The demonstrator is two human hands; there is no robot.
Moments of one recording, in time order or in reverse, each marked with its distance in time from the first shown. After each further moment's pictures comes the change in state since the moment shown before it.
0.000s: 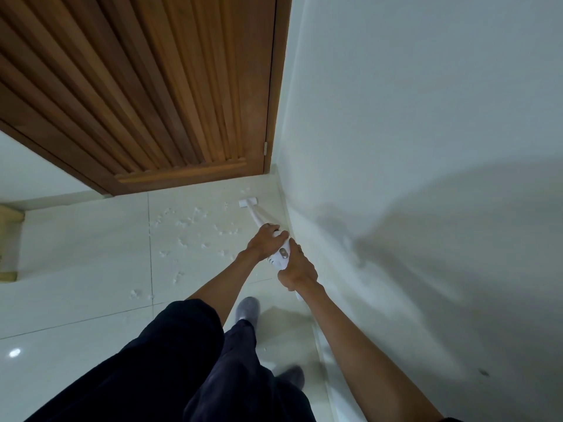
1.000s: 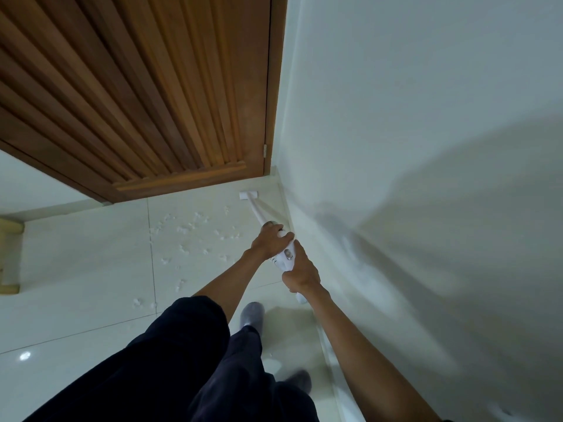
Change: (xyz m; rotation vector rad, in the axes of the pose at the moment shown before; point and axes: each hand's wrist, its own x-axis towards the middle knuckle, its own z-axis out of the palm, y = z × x) left_hand 0.029 0.027 -0.016 0.088 -0.017 0.043; right_hand 0.036 -0.004 -0.010 0.130 -0.011 0.009
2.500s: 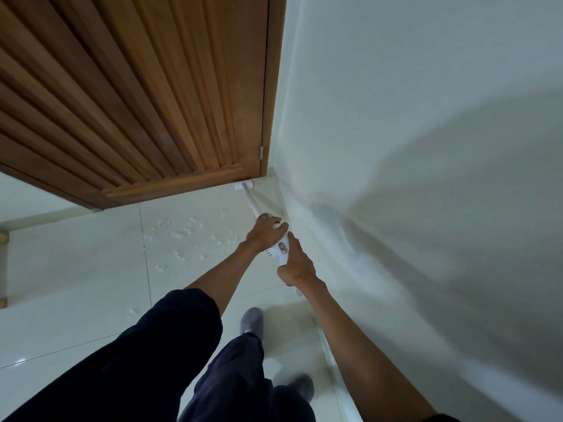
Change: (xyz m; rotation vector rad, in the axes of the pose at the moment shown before) left_hand 0.035 0.023 -0.053 0.045 -0.040 -0.017; right_hand 0.057 -0.036 -0.004 -0.049 -0.013 -0.012
